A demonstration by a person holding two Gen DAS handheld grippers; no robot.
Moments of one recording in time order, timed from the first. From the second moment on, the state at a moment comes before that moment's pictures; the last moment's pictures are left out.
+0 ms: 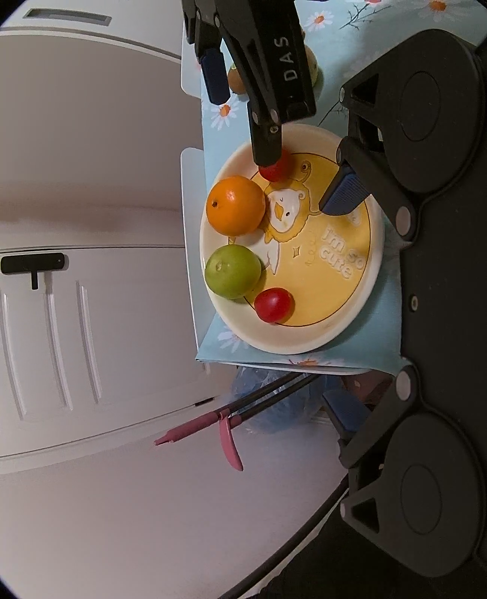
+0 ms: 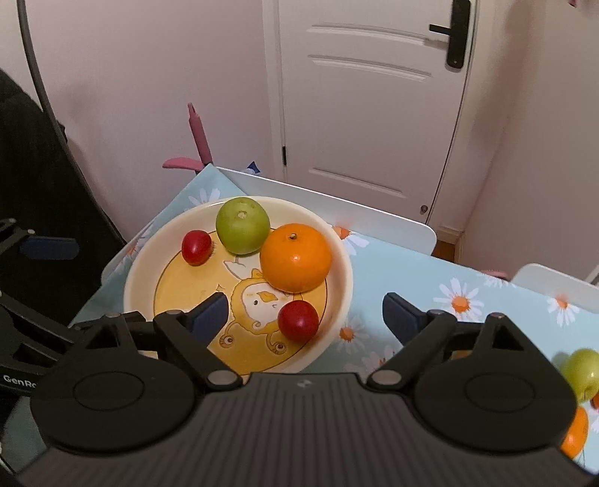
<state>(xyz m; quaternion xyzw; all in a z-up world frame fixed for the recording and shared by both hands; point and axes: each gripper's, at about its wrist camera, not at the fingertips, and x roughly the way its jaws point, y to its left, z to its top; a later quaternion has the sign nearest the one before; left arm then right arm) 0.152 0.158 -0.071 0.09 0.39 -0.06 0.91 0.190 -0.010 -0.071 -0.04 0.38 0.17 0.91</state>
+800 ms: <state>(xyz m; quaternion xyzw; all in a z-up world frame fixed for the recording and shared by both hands) 0.111 0.124 -0.014 0.11 0.33 -0.11 0.93 0.103 -0.088 -0.012 0.01 0.36 0.06 0.93</state>
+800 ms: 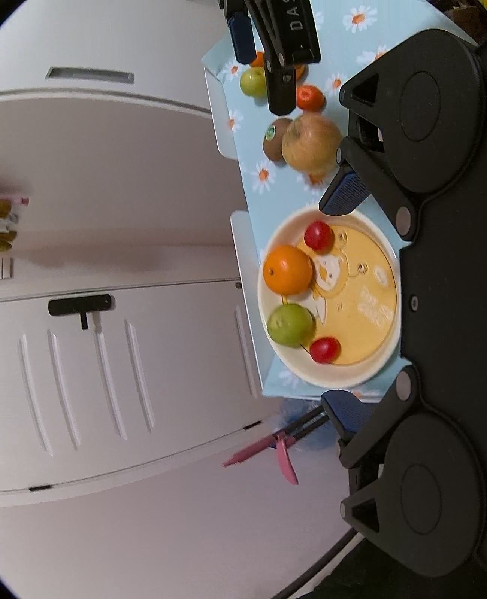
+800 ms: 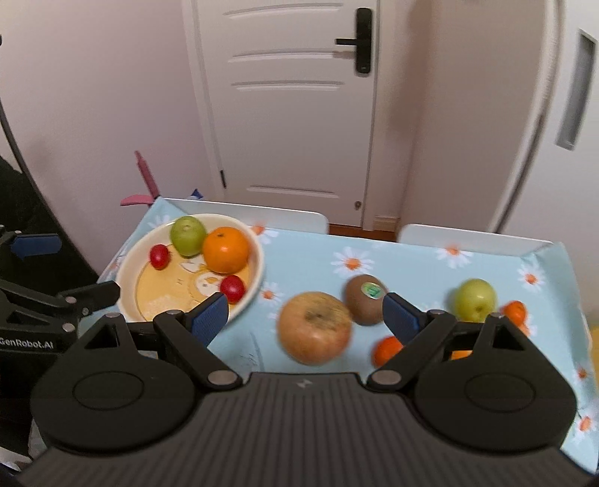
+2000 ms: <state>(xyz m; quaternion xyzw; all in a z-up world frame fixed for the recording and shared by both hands) 0.113 -0.061 -0.093 0.07 0.35 -0.01 0.93 0.125 -0.283 -0.108 -0.02 0.38 0.16 0.91</state>
